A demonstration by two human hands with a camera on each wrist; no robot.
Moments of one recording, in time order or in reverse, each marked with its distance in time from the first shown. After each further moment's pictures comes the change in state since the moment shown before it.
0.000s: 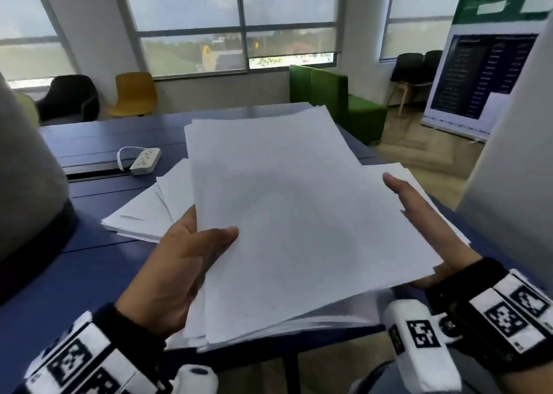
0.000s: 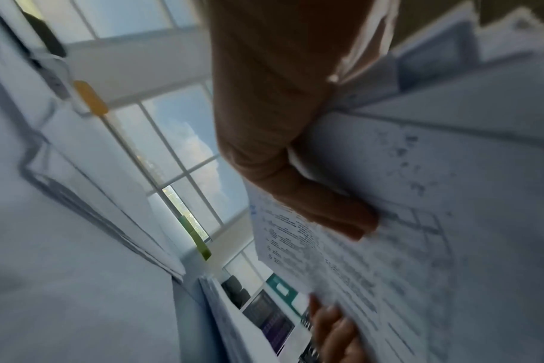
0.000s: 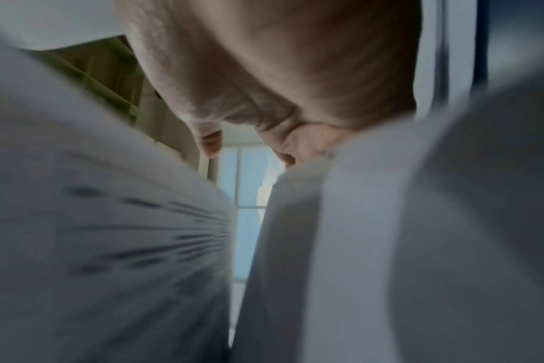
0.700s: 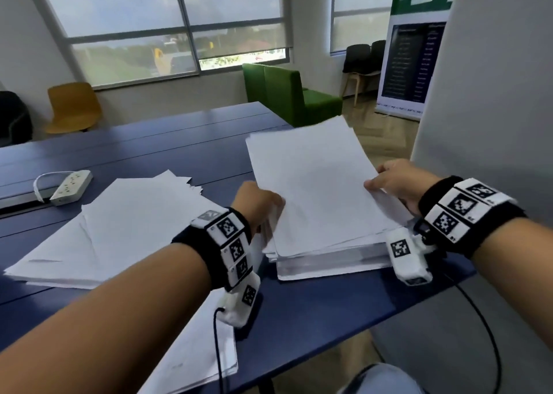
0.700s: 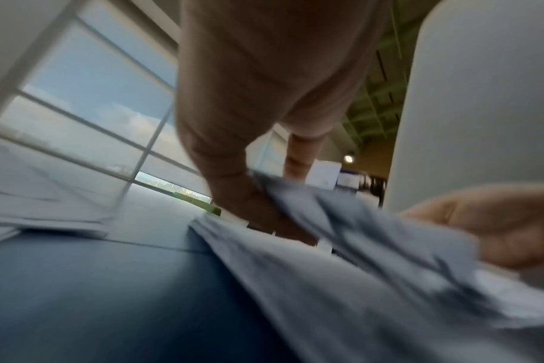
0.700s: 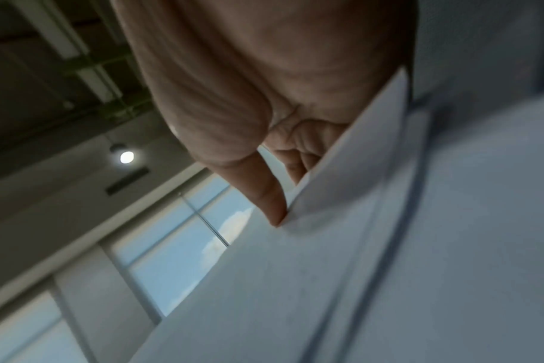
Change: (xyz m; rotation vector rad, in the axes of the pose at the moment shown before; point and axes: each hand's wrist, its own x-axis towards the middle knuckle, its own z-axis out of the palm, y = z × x) left_hand 0.180 -0.061 0.137 0.635 -0.006 -0.079; right_hand 0.083 -0.047 -0.124 -0.699 0.476 0.039
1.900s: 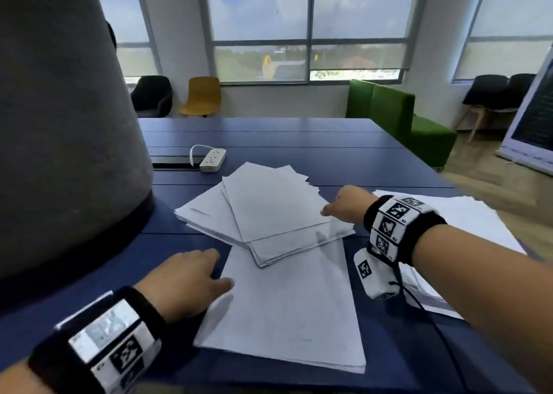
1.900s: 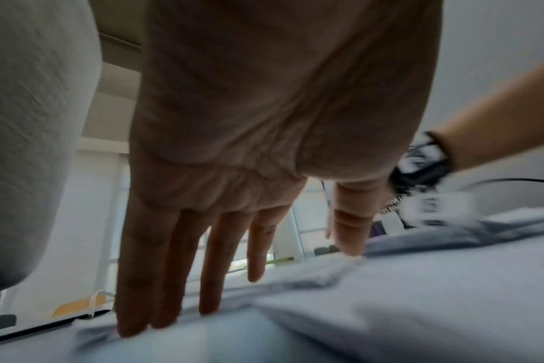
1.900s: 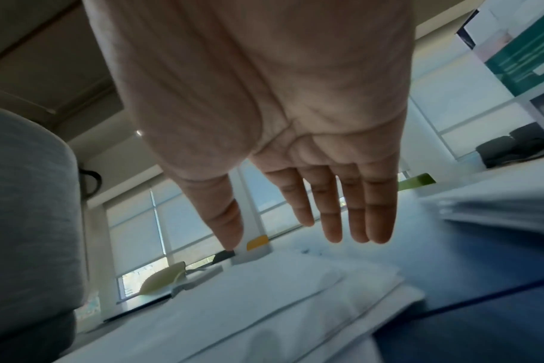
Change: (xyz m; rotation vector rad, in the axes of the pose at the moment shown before) left_hand -0.161 -0.117 -0.237 1.087 0.141 -0.195; right_hand -0.052 -0.137 0.230 -0.691 -0.305 -0.446
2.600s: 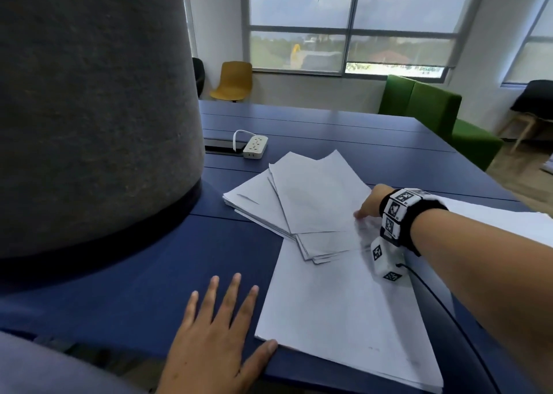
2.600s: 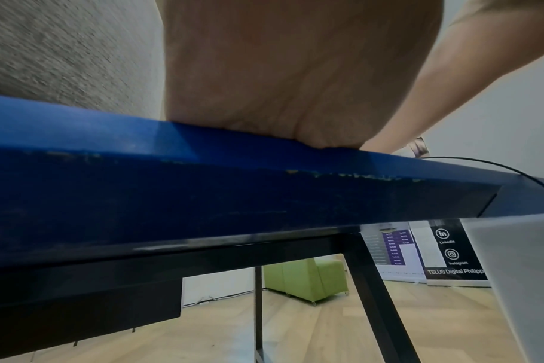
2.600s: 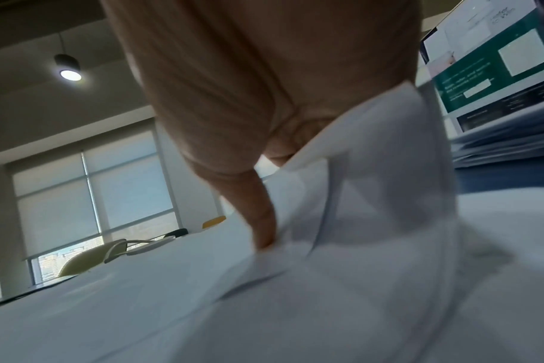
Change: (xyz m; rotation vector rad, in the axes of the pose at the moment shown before) left_hand -0.062 -0.054 0.099 0.043 0.090 0.107; right_hand 0.057 -0.050 0.036 -0.208 -0.012 0.174
